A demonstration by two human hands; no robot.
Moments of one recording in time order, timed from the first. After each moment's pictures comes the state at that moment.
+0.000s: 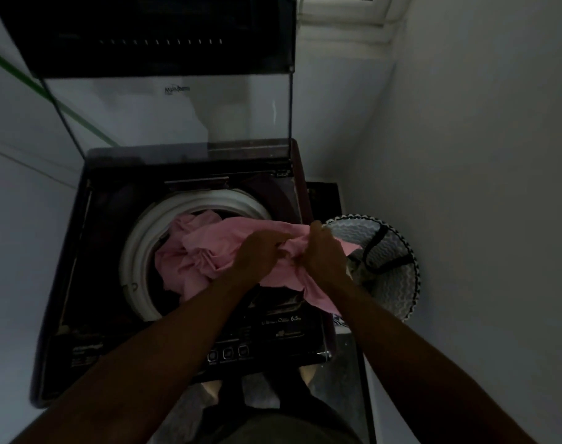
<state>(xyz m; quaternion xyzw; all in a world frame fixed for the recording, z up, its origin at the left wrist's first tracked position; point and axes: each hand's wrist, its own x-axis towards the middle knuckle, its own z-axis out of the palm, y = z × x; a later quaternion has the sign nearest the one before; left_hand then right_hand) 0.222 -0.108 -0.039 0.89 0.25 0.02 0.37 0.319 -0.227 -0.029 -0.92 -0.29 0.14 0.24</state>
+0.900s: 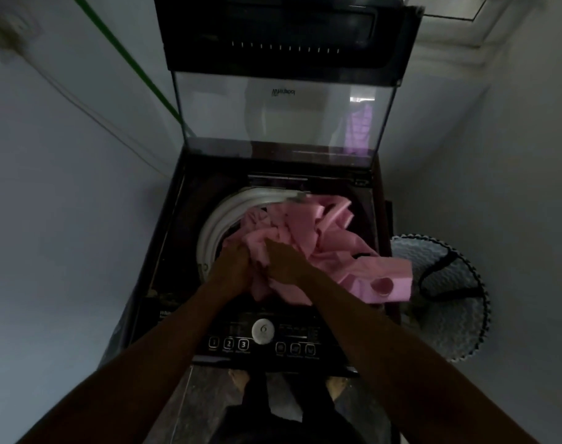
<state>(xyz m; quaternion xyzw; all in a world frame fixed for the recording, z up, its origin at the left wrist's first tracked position) 0.037 -0.003 -0.101 0.87 0.41 -0.07 0.26 0.177 -0.093 -0.018 -0.76 -0.50 0.39 0.15</state>
